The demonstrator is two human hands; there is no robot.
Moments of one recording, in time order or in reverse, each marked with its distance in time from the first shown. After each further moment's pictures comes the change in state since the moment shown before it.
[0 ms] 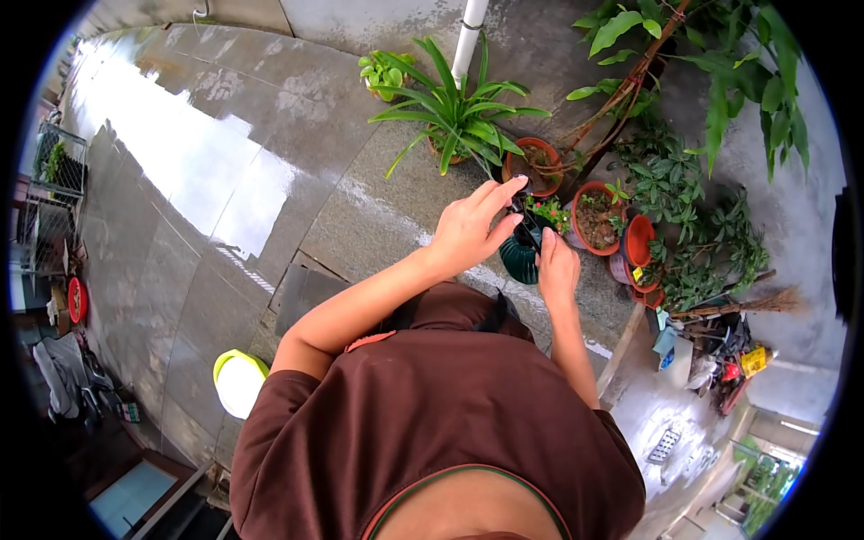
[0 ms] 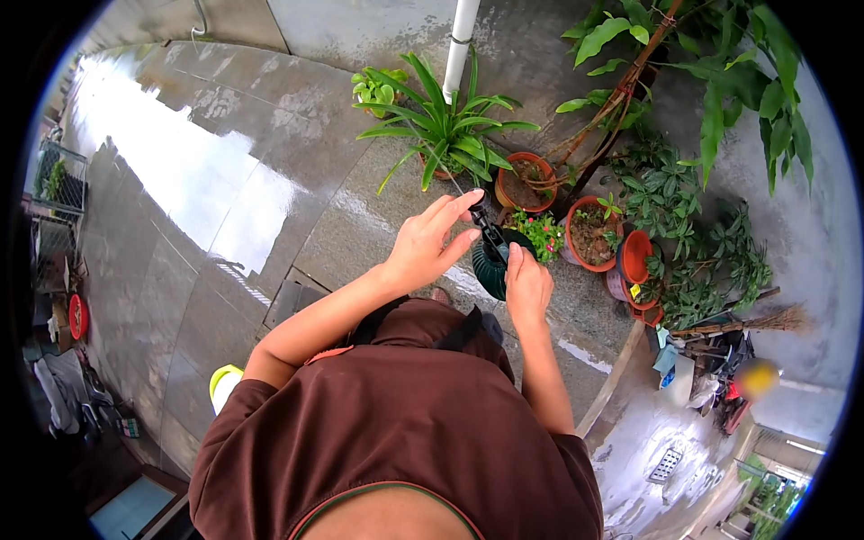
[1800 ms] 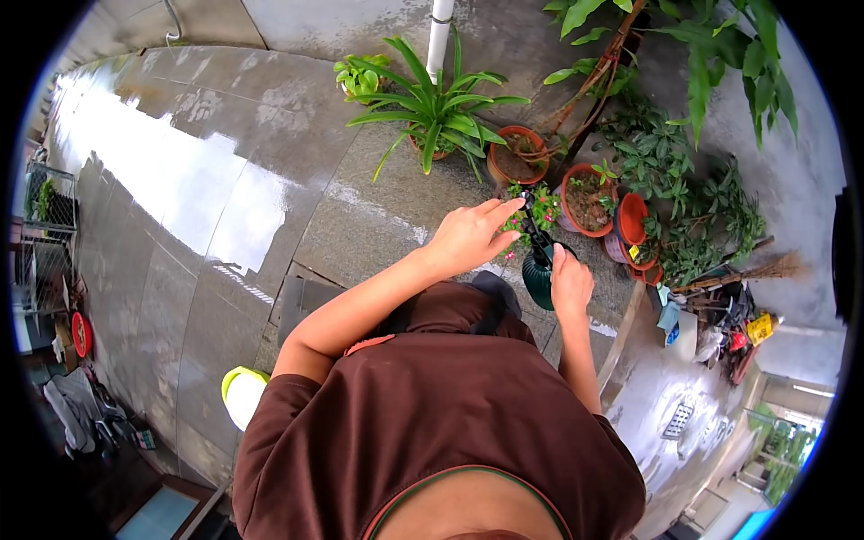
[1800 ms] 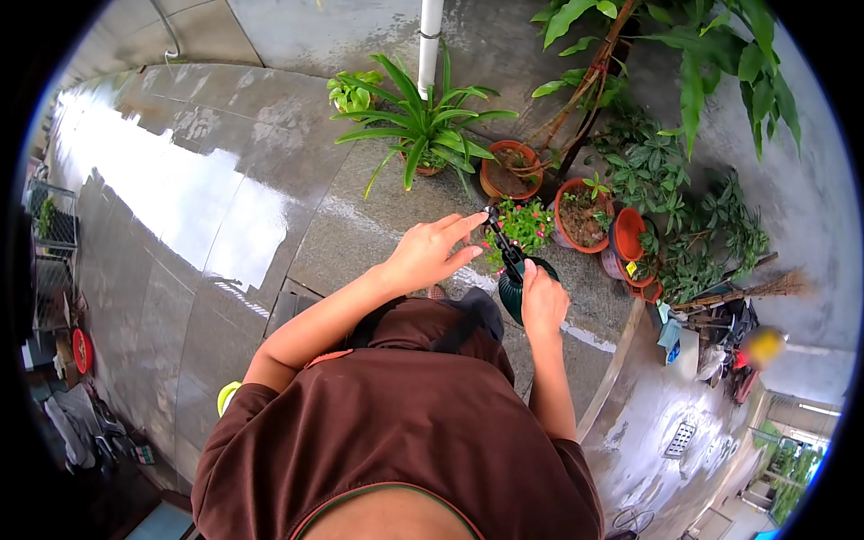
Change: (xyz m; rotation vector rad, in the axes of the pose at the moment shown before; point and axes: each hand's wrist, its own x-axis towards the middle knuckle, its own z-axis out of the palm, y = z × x) left_hand -0.002 -0.004 0.026 0.078 -0.339 -0.012; right_hand -0.031 0.040 -0.030 -0.380 -0.021 0.182
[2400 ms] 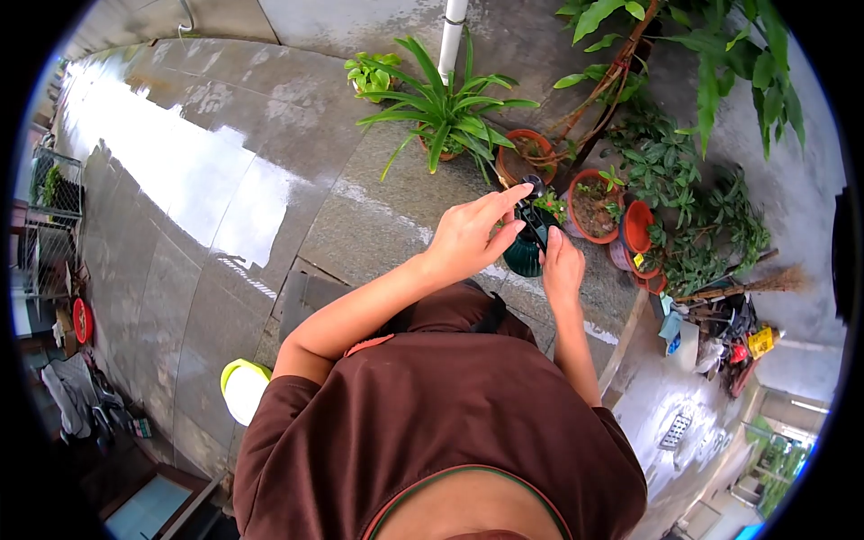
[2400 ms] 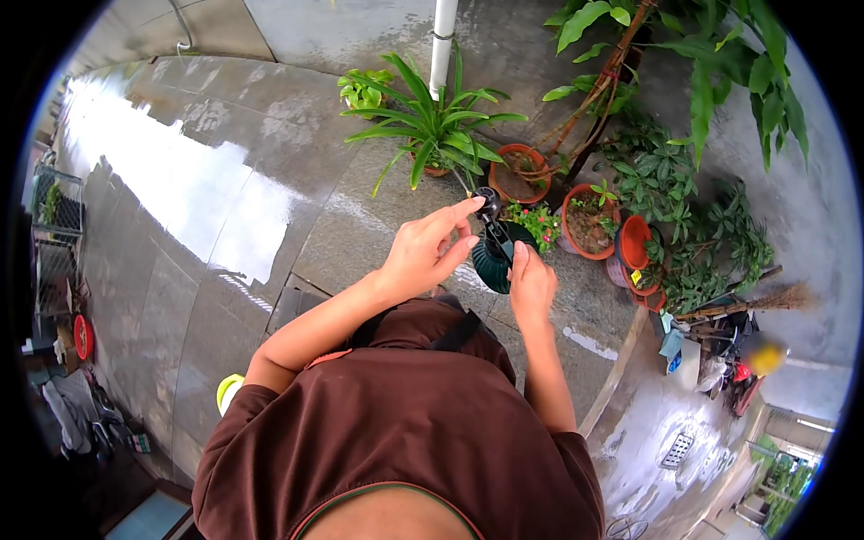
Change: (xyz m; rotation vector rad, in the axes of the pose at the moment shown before) left_hand 0.001 0.024 -0.022 -0.165 0.320 0.090; right_hand 0.018 -0.043 -0.012 0.491 0.006 -0.080
